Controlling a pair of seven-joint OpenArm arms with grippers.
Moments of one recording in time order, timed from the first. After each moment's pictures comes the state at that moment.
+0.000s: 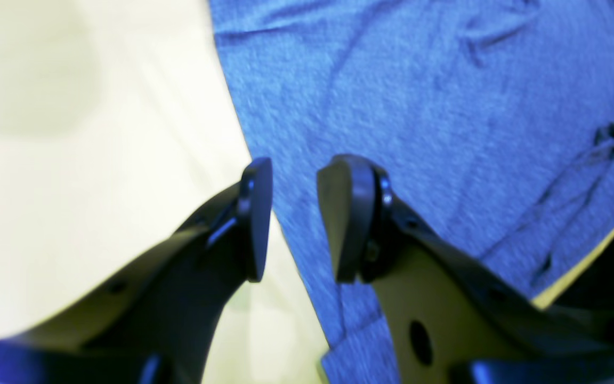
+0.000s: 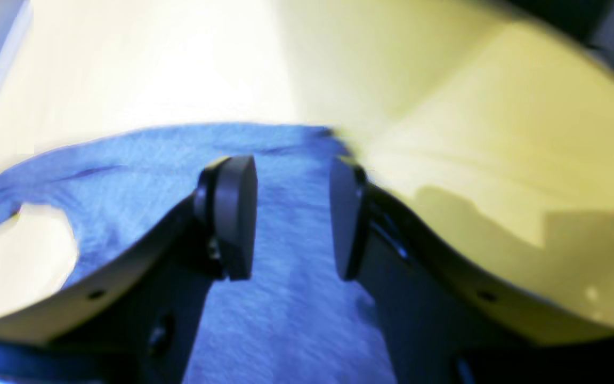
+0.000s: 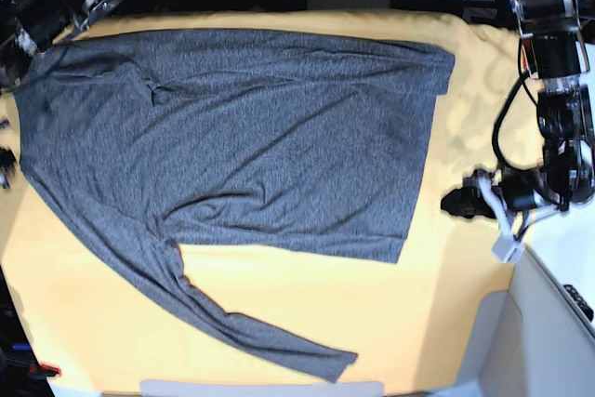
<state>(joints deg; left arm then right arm) -20.9 -30.1 -7.3 73.6 -58.4 -31.2 74.1 18.2 17.6 52.0 84.0 25.0 4.8 -67.9</state>
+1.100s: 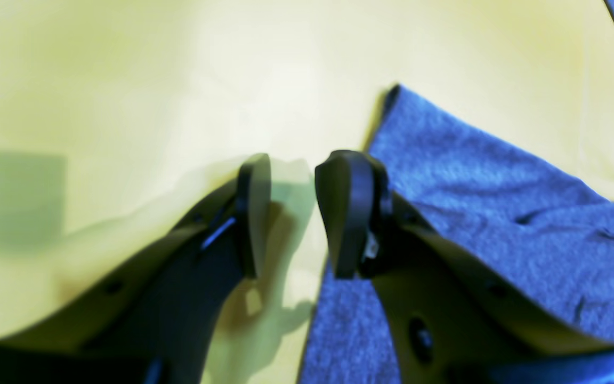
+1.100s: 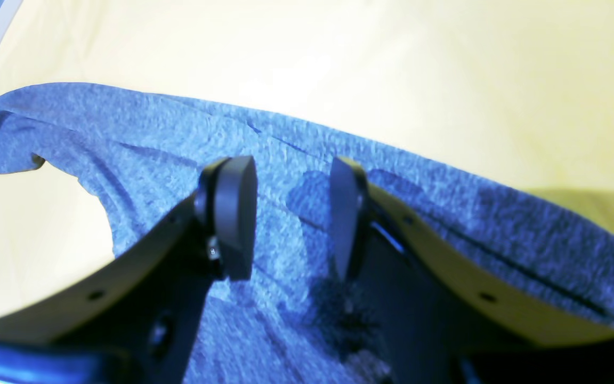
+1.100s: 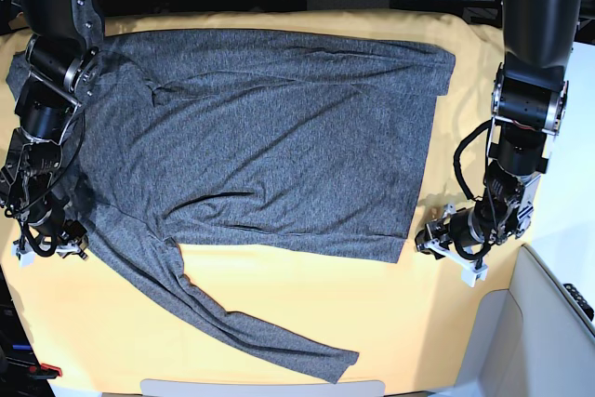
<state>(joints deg) -48.1 -20.4 26.1 17.1 -59.2 -16.7 34.3 37.8 21.0 27.1 40.5 24.7 10.9 -42.7</state>
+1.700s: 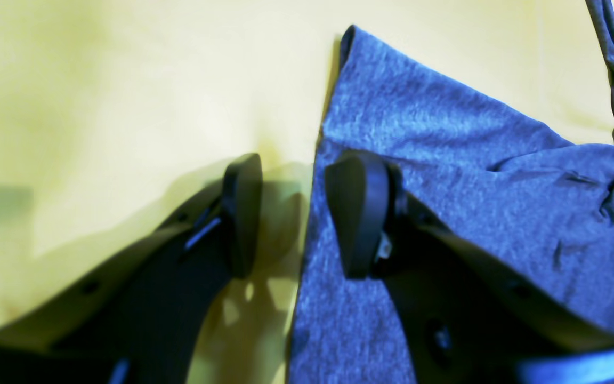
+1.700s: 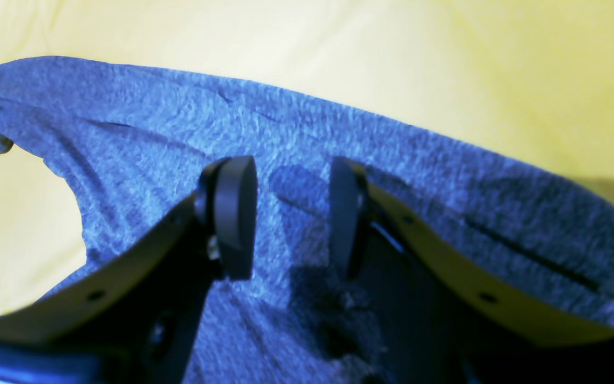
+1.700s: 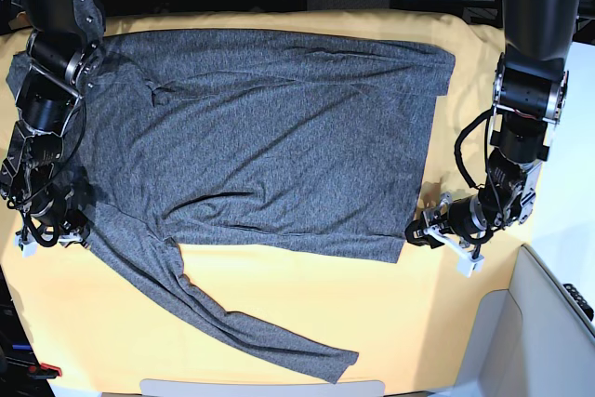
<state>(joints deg) -44.2 -21.3 25.6 17.7 -61.4 -25.6 34.8 36.0 21.3 27.1 40.6 24.7 11.1 -42.8</state>
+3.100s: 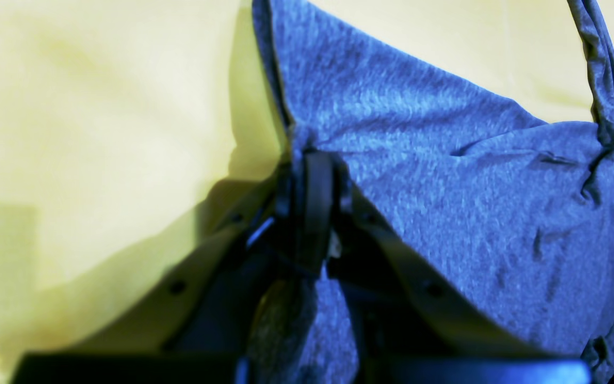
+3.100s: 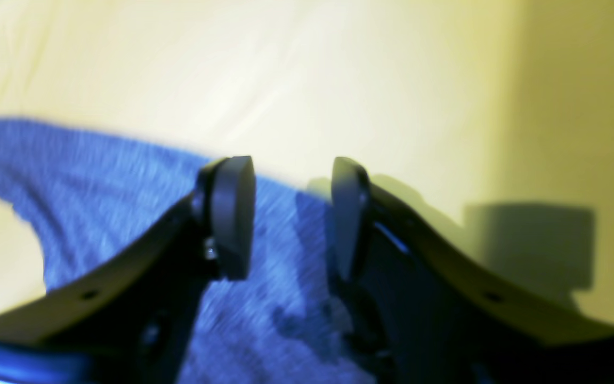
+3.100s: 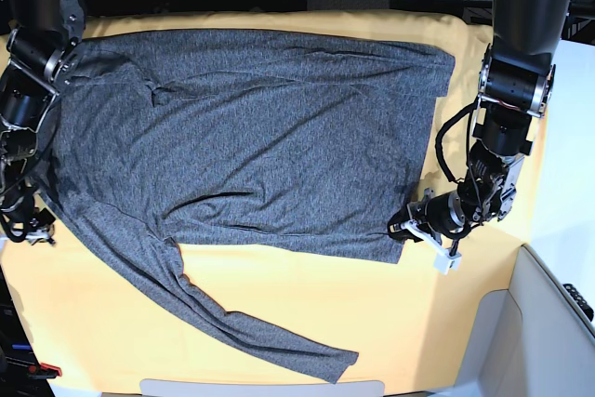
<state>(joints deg) -42.2 -17.9 26.0 21.6 -60.4 -25.3 33.8 35.6 27.4 27.0 40.5 24.6 11.3 -39.5</state>
